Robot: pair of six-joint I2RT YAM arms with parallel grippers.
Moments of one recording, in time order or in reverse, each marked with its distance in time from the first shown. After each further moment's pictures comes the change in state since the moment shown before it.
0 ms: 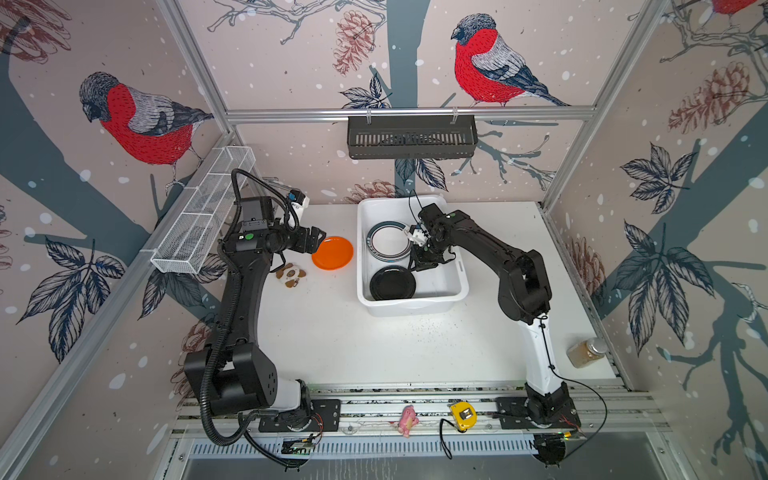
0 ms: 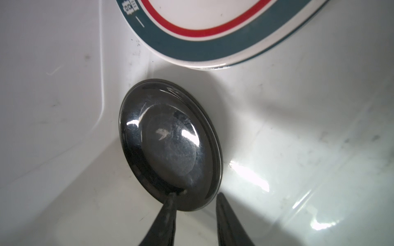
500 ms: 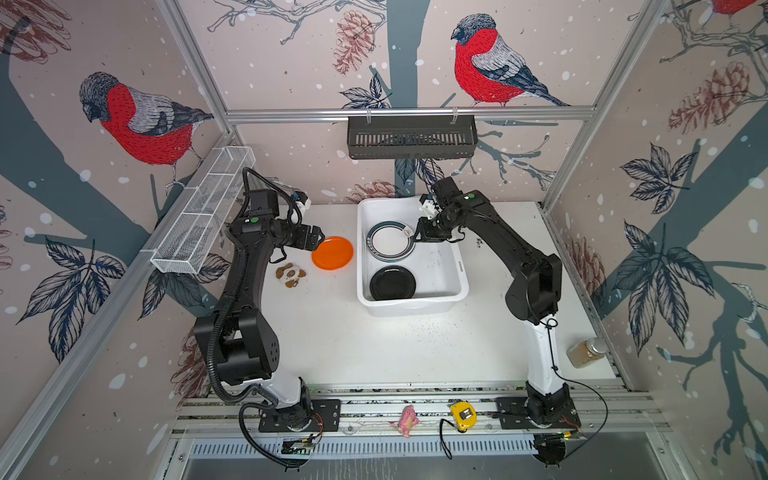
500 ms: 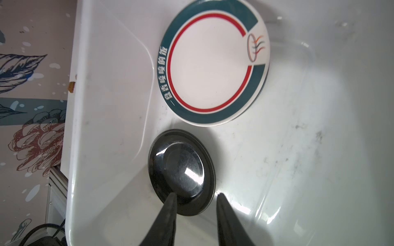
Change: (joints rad) left arm -0.001 0.192 0.157 -0.156 -0.075 0.021; right arm -0.049 -0.059 0.210 -0.003 0.063 0.055
